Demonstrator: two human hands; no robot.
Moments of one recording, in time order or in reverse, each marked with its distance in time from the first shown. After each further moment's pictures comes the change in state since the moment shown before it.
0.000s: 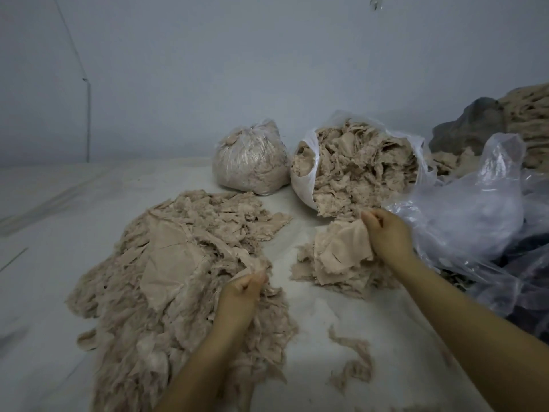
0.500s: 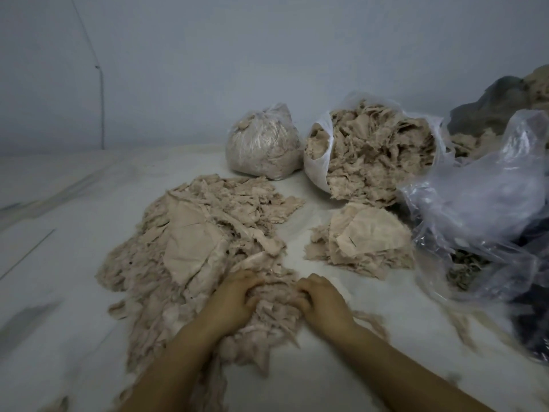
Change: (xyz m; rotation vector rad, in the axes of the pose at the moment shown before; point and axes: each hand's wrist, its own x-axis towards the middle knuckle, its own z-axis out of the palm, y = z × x) left_hand -0.005 -0.026 -0.056 0.932 -0.311 0.298; right_hand -0.152 -0.005 0.088 -0.135 -0.555 -0.303
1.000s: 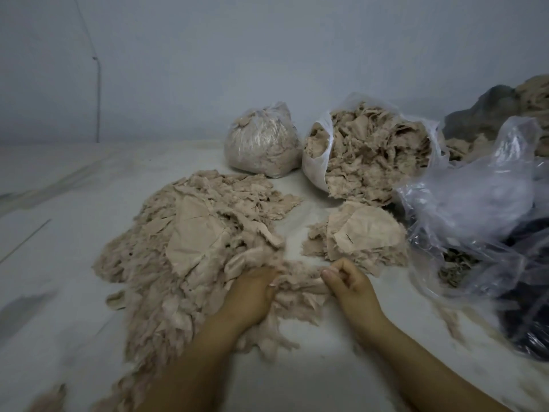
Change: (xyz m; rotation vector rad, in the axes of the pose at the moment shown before) left_hand 0.013 0.012 0.030 0.084 0.026 0.087; right_hand -0.028 0.007 -0.033 0.732 0.236 0.099
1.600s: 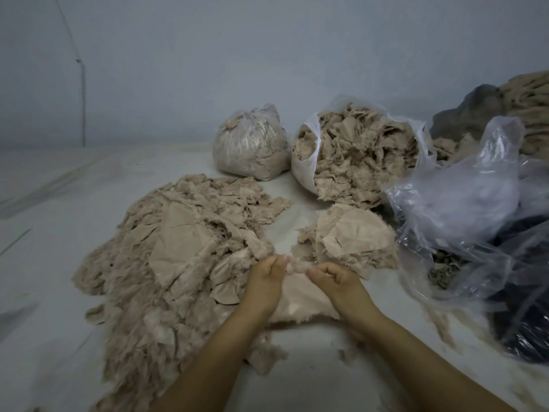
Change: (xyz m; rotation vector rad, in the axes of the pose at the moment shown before) left_hand 0.020 0.071 -0.014 -1.033 0.215 -0.320; right_hand 0.013 -0.016 -0.007 0.049 -0.061 0.127
